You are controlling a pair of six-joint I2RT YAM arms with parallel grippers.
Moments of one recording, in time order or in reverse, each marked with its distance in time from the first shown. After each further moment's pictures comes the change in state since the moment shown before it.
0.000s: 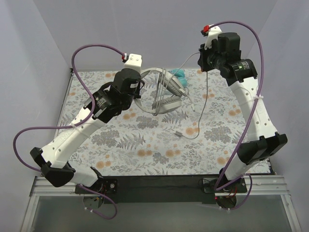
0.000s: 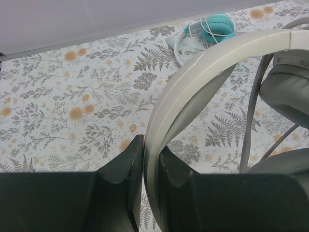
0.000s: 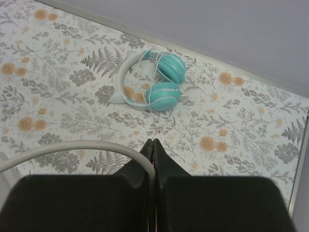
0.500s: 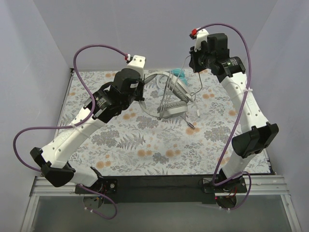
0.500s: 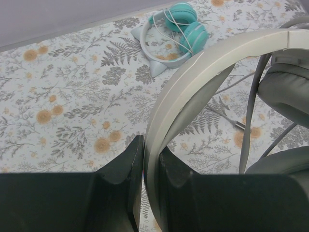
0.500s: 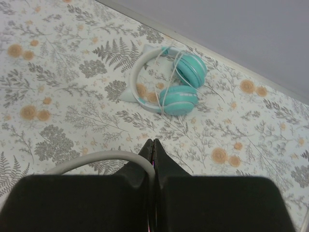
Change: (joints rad) left arm 0.000 0.000 0.001 -0.002 0.153 -0.024; right arm 0.030 0.105 0.033 0.013 -0.039 -0.052
